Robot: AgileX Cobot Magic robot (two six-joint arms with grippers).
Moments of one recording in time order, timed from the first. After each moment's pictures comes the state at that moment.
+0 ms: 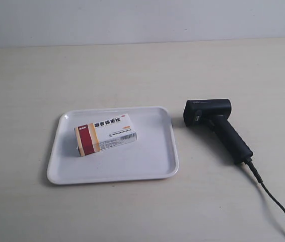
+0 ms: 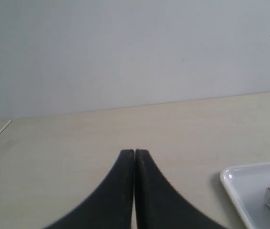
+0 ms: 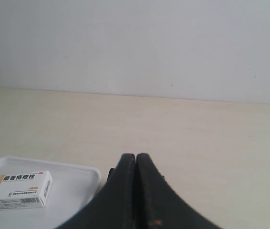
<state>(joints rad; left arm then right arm) -0.07 0.01 0.00 0.18 0.16 -0.06 0.45 0.43 -0.35 0.07 0.25 0.04</state>
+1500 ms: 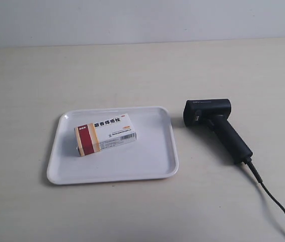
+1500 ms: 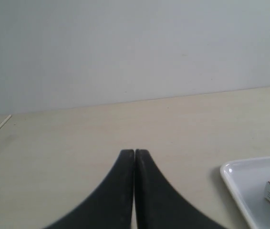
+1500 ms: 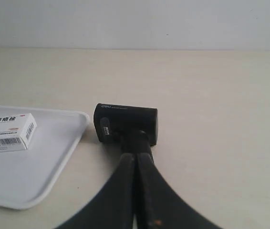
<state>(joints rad) -0.07 0.01 0.00 0.18 0.18 -0.06 0.45 0.33 0.00 0.08 0.08 0.04</state>
